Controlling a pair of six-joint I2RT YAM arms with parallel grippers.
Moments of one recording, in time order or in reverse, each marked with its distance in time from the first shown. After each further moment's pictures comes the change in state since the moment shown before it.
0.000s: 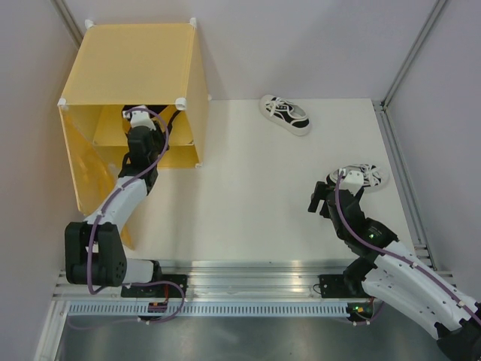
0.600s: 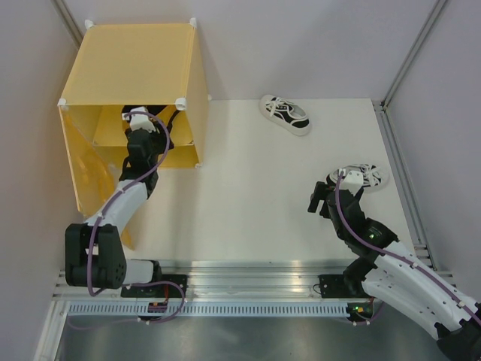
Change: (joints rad) left arm 0.003 -0.001 -0.063 0.153 0.019 -0.002; right arm 0.000 -0.003 0.000 0.000 -0.007 0.000
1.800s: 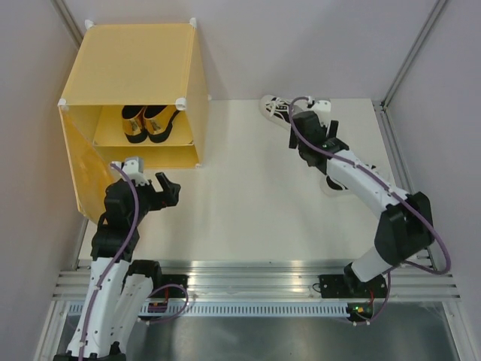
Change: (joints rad) left arm -0.010 -0.803 -0.173 -0.821 0.319 -0.103; right arm -0.164 0.835 0.680 0.047 0.093 -0.137
